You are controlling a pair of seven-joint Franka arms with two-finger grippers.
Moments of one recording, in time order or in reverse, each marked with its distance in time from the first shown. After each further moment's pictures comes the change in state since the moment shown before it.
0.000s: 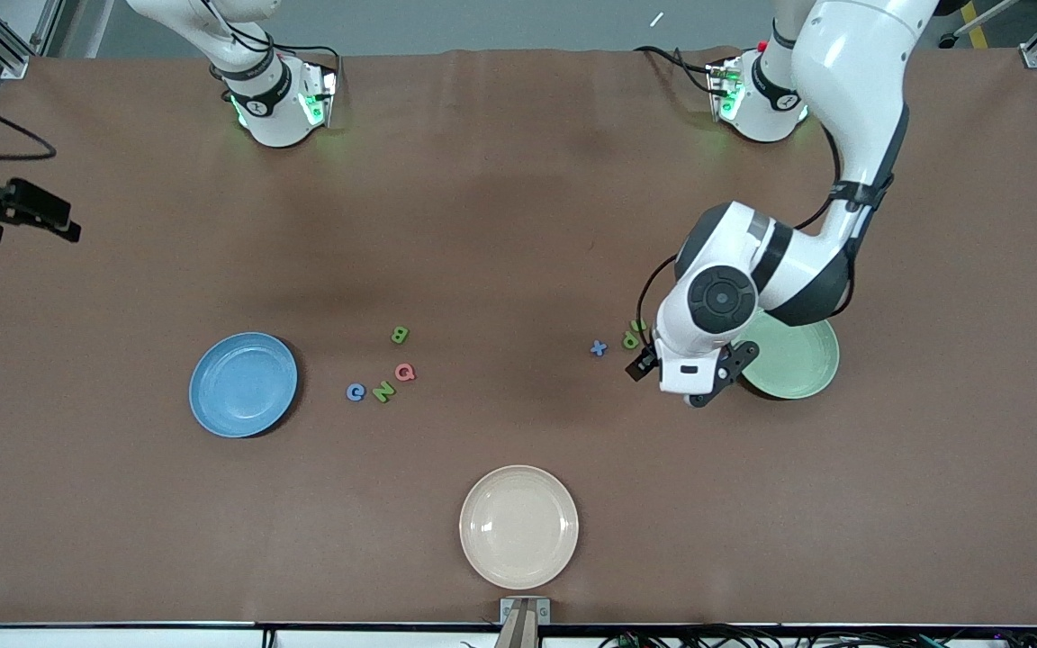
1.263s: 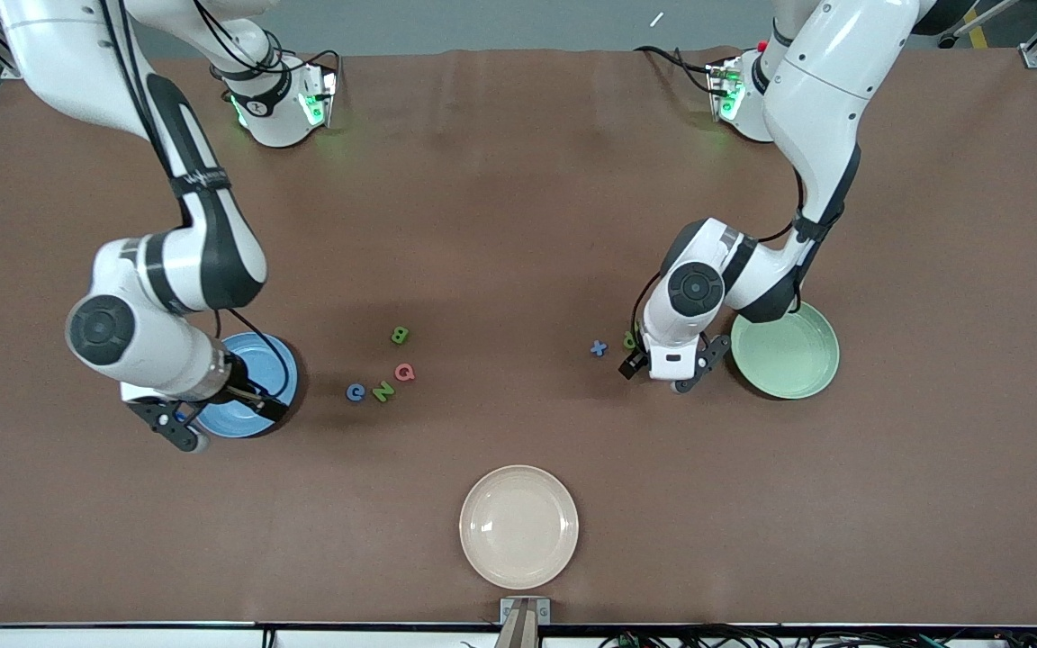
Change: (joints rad) left arm 0.001 0.049 0.005 -0.282 0.064 0.425 -0.098; right arm 0.234 0.484 0.019 -0.110 0.017 0.616 0.839
